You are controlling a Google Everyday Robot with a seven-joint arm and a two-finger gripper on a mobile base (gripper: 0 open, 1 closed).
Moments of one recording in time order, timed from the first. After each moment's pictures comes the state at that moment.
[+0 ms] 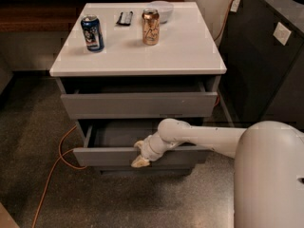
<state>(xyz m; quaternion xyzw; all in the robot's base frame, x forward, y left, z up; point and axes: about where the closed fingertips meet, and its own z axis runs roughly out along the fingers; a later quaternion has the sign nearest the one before) 0.585 0.048 0.434 -0.65 0.69 0.22 0.22</state>
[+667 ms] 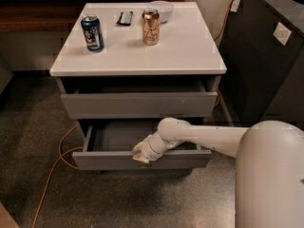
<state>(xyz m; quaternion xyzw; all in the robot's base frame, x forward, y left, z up) 0.585 0.048 0.443 -0.65 0.69 0.22 0.22</state>
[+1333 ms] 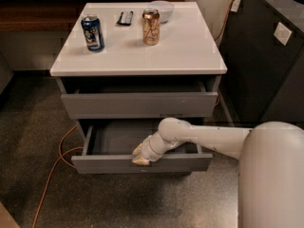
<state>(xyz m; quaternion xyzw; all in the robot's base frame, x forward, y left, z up) 0.581 0.050 0.451 -0.65 0.69 0.23 0.23</state>
